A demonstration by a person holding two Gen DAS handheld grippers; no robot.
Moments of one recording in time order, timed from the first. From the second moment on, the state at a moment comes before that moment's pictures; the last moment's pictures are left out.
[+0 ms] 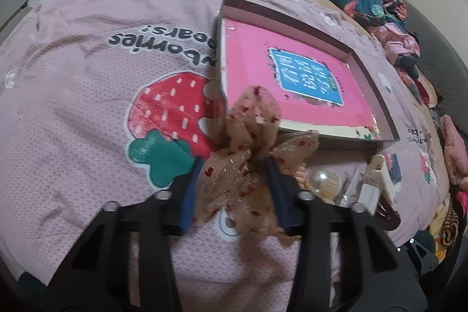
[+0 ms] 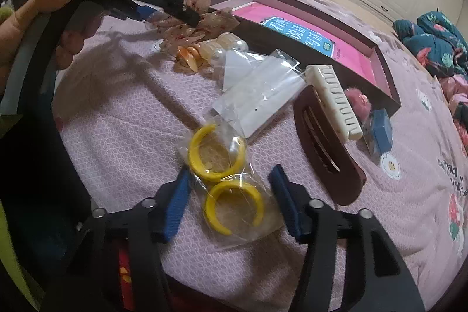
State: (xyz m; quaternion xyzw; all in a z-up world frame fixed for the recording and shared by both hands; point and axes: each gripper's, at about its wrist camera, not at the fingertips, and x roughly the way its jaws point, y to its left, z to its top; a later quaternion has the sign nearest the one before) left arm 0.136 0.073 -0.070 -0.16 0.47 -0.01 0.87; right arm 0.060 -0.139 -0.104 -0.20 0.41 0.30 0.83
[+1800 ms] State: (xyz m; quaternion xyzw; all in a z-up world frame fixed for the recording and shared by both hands) left arm 0.204 0.046 -0.010 -0.12 0.42 -0.01 0.90; right arm 0.242 -0.232 0.021 -0.01 0.36 0.22 0.91
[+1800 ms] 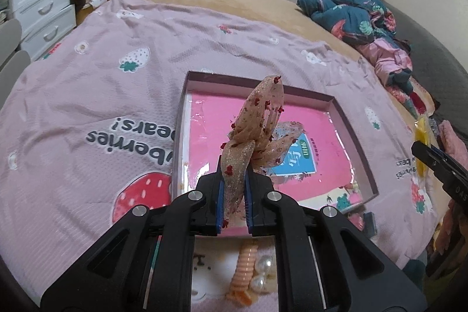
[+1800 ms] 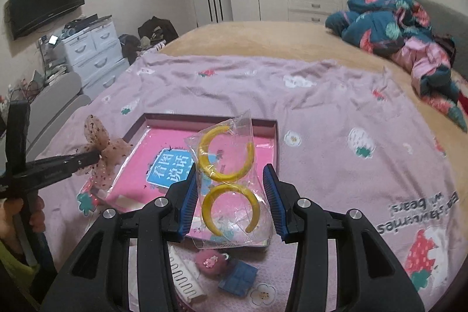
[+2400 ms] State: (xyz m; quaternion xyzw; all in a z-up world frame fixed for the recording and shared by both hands) left arm 0.226 0.042 -0.044 -0.10 0.45 0.01 0.89; right arm 0.282 -0.203 -0.051 0.00 0.44 0.20 0.87
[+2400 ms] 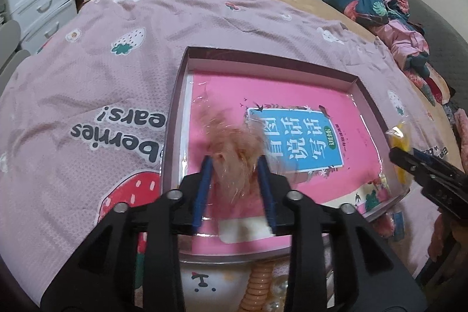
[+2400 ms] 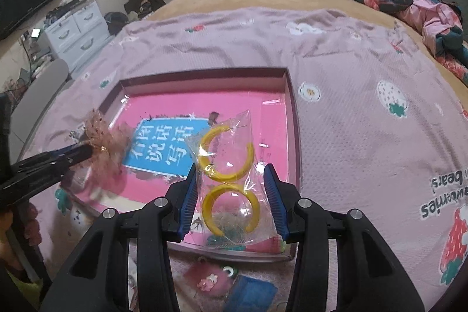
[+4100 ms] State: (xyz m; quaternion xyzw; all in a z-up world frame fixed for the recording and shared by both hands) left arm 0.090 0.053 0.059 -0.10 0.35 0.01 0.93; right arm 0.126 -0.259 0.068 0.02 0.28 0.19 0.94
